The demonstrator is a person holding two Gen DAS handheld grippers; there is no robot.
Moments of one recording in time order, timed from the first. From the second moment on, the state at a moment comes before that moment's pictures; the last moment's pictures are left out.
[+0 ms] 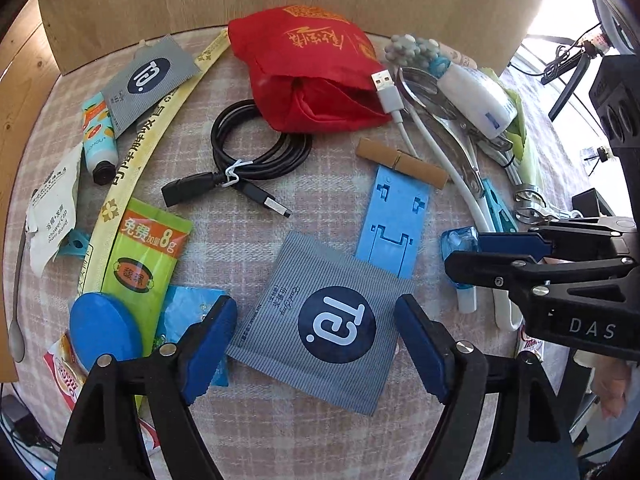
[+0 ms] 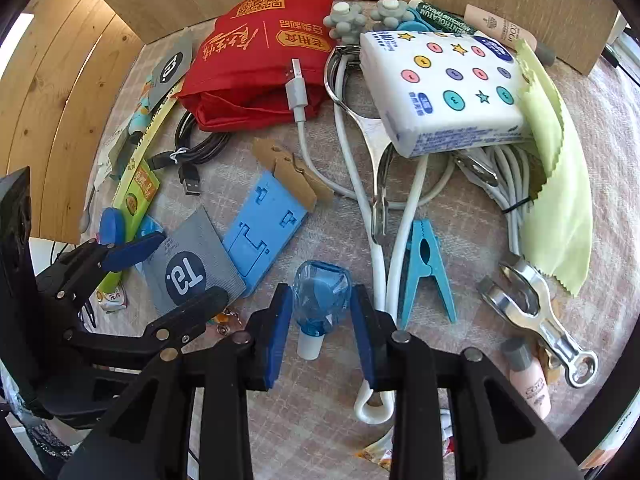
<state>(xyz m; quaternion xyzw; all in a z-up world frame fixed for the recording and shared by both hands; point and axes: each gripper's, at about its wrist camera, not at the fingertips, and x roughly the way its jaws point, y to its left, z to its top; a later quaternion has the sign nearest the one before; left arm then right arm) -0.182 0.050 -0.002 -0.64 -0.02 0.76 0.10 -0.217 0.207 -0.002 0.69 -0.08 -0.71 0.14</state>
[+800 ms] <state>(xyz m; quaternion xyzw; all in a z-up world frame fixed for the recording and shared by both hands) -0.181 0.051 0.011 -0.61 -0.08 0.78 0.11 -0.196 0.223 0.007 0.68 -0.07 -0.71 0.15</state>
